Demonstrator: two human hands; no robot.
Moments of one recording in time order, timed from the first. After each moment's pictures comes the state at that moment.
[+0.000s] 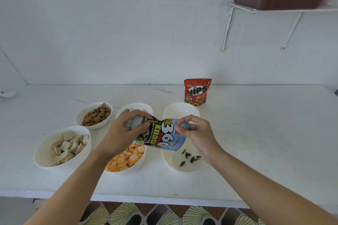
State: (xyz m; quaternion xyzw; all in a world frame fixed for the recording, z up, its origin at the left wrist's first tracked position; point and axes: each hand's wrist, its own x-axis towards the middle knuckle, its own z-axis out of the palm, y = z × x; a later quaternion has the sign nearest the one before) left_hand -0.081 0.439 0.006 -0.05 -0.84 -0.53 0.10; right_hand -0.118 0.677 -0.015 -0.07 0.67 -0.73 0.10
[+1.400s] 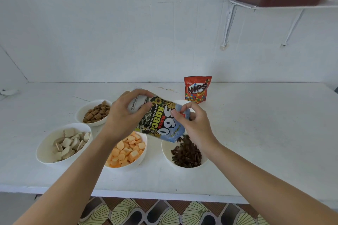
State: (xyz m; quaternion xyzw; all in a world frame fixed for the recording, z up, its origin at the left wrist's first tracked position) left_hand -0.088 0.453 0.043 -0.06 -0.86 -0.47 0.20; right_hand -0.121 0.663 -0.003 -0.10 0.71 -0.70 0.01
